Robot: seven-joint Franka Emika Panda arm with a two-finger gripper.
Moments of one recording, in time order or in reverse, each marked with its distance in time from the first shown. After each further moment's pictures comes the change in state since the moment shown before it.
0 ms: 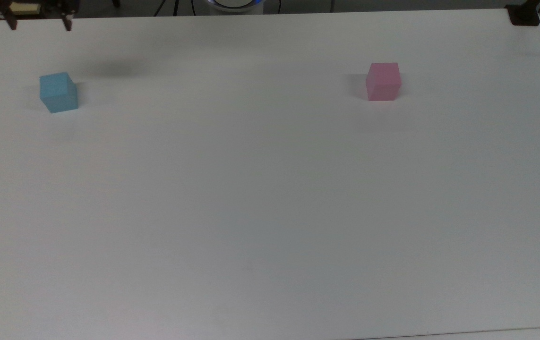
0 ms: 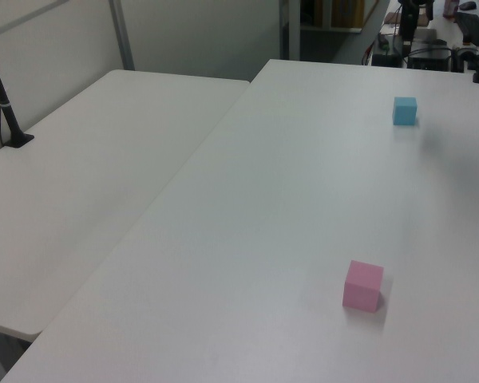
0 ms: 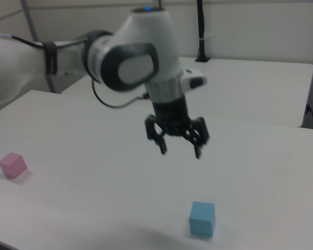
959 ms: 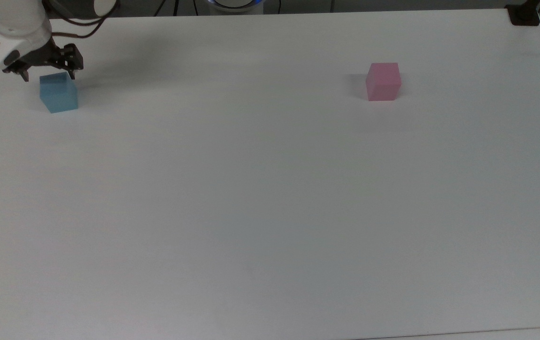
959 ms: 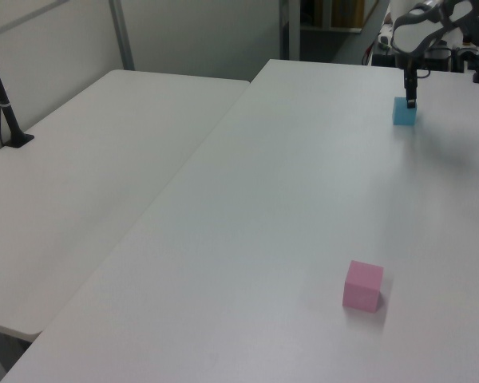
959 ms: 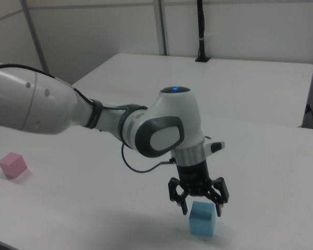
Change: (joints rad) arm 0.007 0.255 -0.084 -0.157 -0.047 0.313 -0.120
